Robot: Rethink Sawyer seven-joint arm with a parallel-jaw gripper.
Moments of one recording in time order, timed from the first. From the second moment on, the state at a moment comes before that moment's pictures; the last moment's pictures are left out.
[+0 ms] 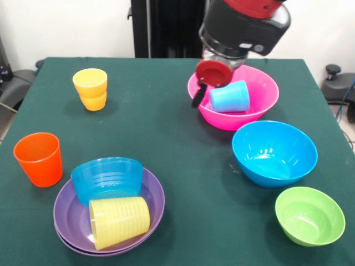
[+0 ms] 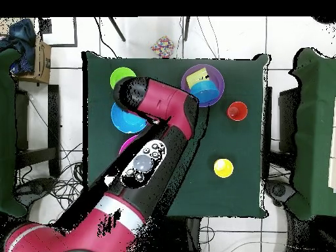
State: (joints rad) arm 0.21 -0.23 -0.72 1.17 0.49 0.98 3.14
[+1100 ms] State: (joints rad) arm 0.22 -0.16 -0.73 1.15 0.52 1.00 3.14
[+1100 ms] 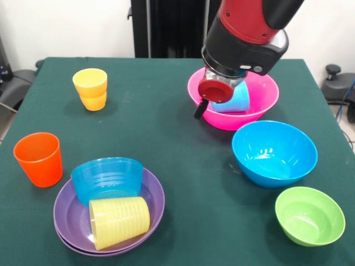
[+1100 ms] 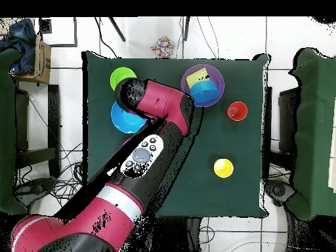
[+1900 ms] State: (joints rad) arm 0.22 -0.16 -0.73 1.16 0.62 1.01 3.14
